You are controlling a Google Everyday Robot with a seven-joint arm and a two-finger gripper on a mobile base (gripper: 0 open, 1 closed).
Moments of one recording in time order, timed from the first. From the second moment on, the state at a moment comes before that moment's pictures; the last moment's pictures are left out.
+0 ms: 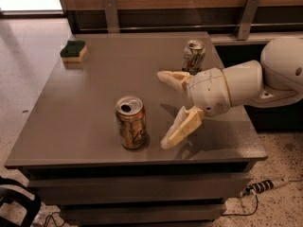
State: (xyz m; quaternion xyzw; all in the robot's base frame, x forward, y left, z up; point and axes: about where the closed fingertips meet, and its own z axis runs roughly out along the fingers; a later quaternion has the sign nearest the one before) arm 0.457 -0.024 0.888 -0.61 0.56 0.35 0.43
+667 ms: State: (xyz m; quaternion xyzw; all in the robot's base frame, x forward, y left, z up) arm 0.454 0.006 0.890 -0.61 0.52 0.40 0.44
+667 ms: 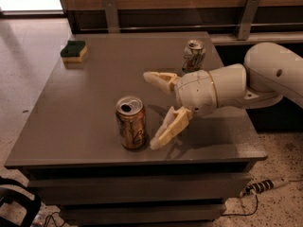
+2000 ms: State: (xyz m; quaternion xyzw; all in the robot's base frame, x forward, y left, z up) arm 0.444 0.024 0.875 -0.61 0.51 0.44 0.43
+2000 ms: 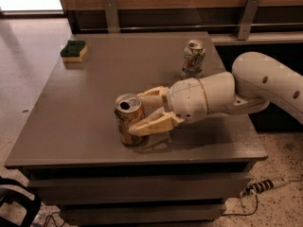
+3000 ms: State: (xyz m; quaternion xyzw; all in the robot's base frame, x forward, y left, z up) arm 0.443 0.028 0.876 -0.61 0.50 0.44 0.43
